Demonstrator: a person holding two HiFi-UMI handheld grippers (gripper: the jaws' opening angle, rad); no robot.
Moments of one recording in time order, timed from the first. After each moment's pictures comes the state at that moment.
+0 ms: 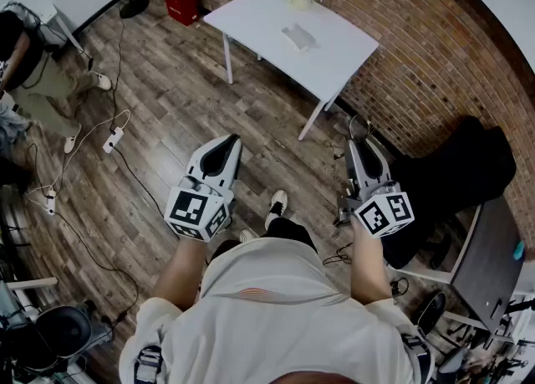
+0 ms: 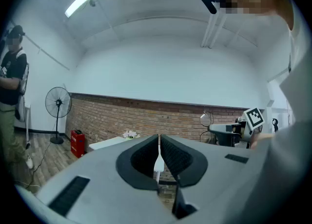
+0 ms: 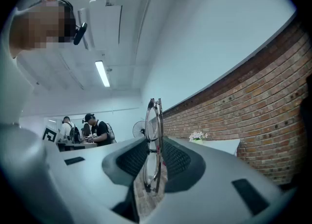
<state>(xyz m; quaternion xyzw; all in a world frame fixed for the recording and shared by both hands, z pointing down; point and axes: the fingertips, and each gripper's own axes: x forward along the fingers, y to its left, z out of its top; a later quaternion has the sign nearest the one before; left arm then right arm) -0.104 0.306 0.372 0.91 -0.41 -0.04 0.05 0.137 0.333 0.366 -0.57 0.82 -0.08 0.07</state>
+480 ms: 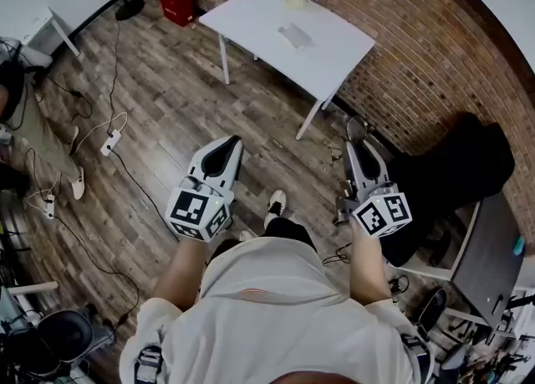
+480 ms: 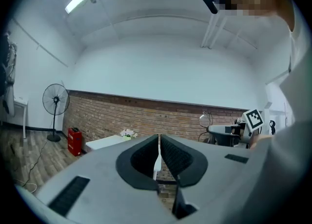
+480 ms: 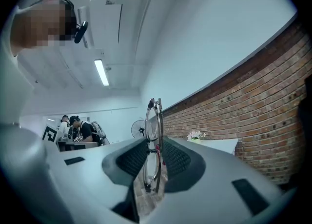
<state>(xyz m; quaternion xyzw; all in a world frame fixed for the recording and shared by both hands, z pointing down) -0.096 0.302 0.377 0.92 -0.40 -0.04 0.06 0.136 0.332 0.365 -0.57 0.82 -0.08 0.07</state>
